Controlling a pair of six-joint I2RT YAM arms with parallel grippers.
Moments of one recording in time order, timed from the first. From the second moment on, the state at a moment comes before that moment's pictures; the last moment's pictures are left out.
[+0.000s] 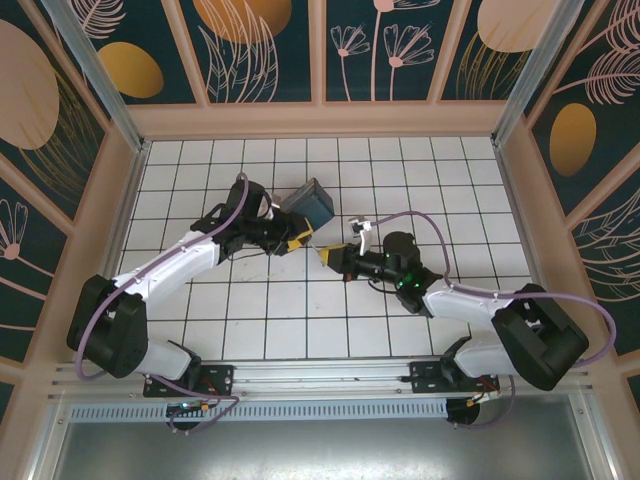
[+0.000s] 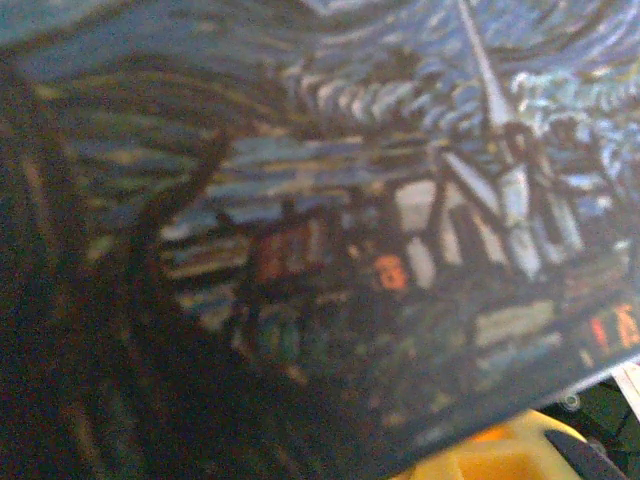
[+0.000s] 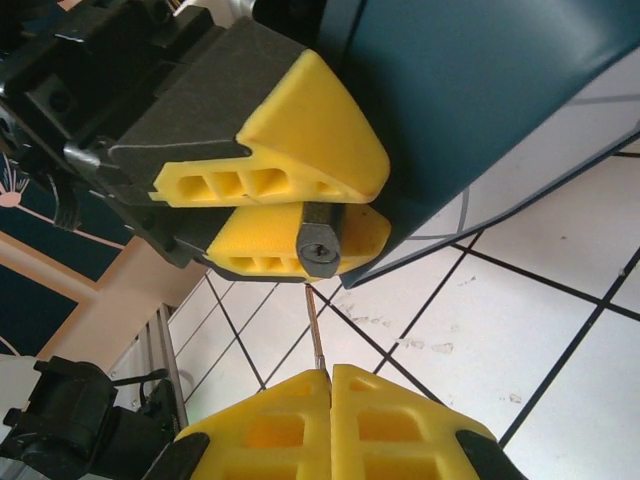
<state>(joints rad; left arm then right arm) -0.51 1.44 0.95 -0.25 0.59 -1.20 0.72 1.31 0.44 0.67 -0.47 0.62</state>
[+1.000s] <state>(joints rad) -0.51 1.42 0.94 -0.25 0.55 -1.23 0.72 1.35 0.47 0.69 -0.47 0.65</state>
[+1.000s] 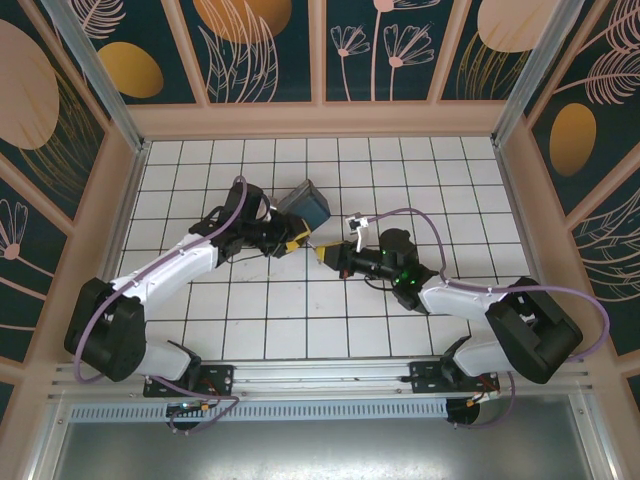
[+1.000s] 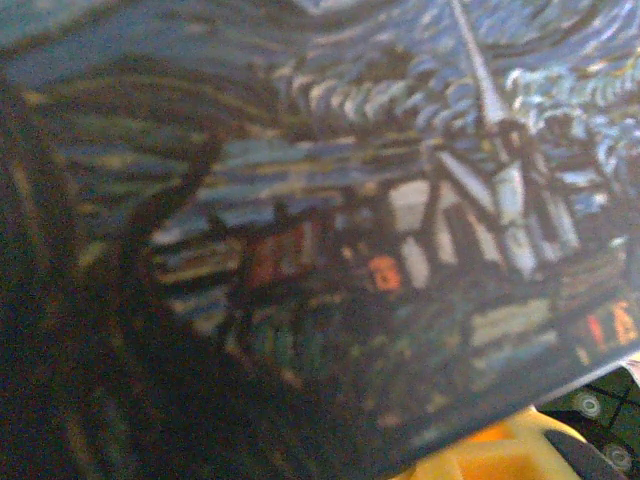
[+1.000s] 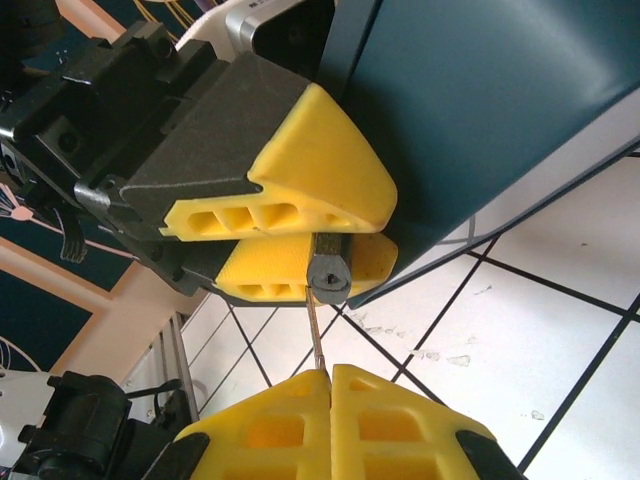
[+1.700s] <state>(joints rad) -0.51 1.39 0.92 -0.25 0.54 -1.24 0.73 1.39 0.50 0.69 -0.47 0.65</state>
